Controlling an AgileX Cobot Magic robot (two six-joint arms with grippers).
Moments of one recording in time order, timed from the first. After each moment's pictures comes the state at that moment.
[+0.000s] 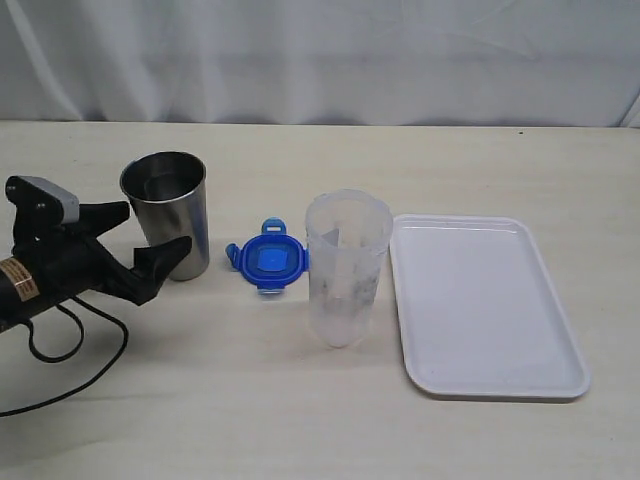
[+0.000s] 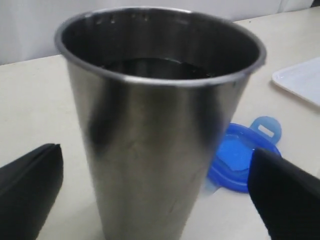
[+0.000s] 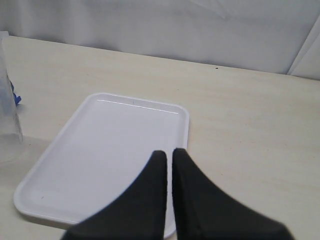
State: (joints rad) left arm -0.03 2.04 -0.51 0.65 -1.19 -0.13; right arm 0.10 0.00 0.00 -0.12 0.35 -0.01
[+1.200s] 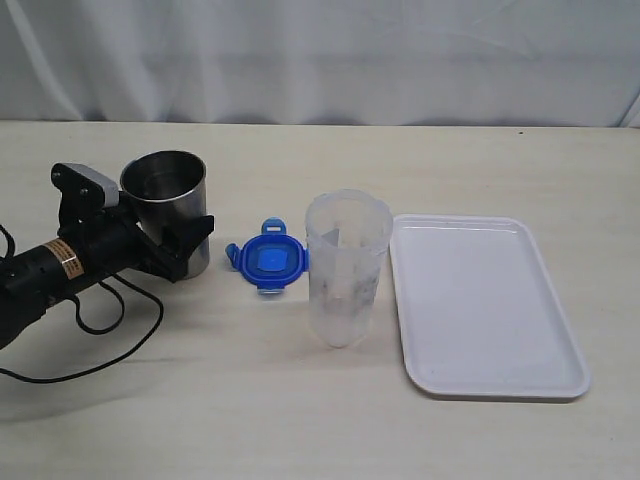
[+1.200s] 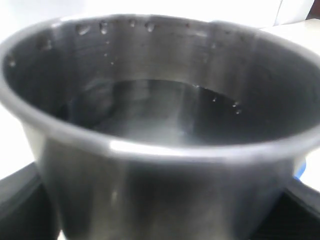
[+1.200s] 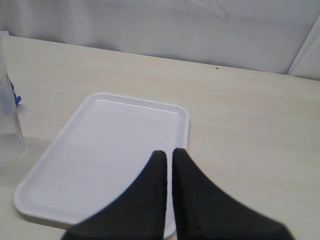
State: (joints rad) left arm -0.10 2.17 -0.69 0.60 -1.21 -0.15; right arm 0.10 0.00 0.00 -0.12 0.35 -0.01
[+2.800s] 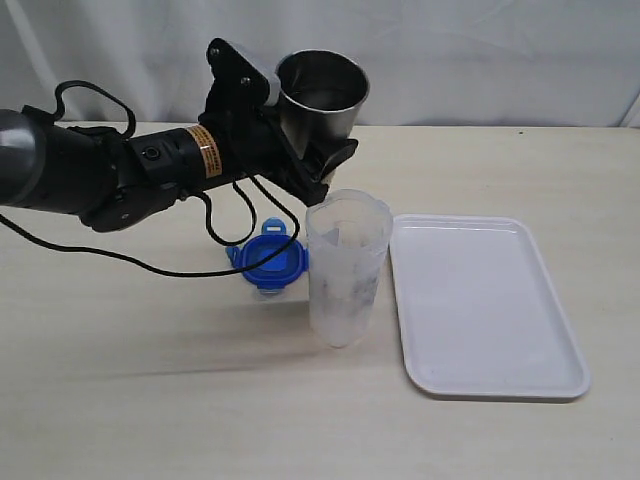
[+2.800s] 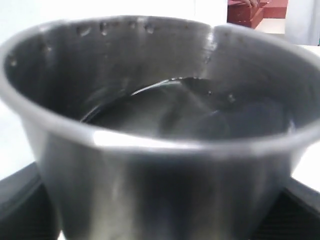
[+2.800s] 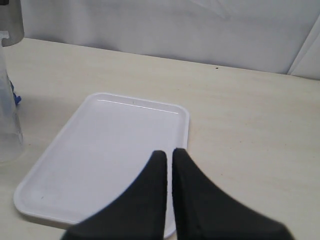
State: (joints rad) left arm -0.48 1.96 -1.07 0.62 -0.72 -0.25; right arm 0.10 0.00 0.00 -0.12 0.35 -0.01
